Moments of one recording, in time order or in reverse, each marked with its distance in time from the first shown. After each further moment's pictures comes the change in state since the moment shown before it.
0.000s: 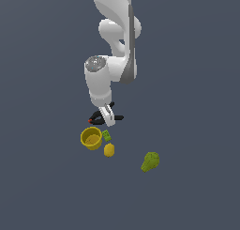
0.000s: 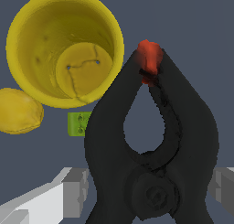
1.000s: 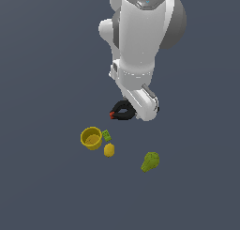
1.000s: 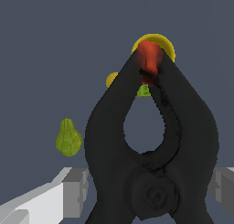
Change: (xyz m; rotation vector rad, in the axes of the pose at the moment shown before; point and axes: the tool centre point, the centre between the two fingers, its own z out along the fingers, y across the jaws) arm -0.070 -0.129 -0.170 -0.001 0.003 0.000
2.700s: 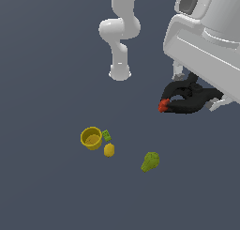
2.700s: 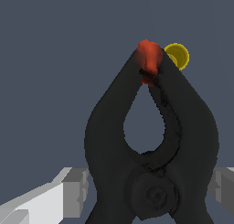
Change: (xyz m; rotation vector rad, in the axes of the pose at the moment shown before) arm -0.060 -0.128 -0.156 0.000 -0.004 -0.001
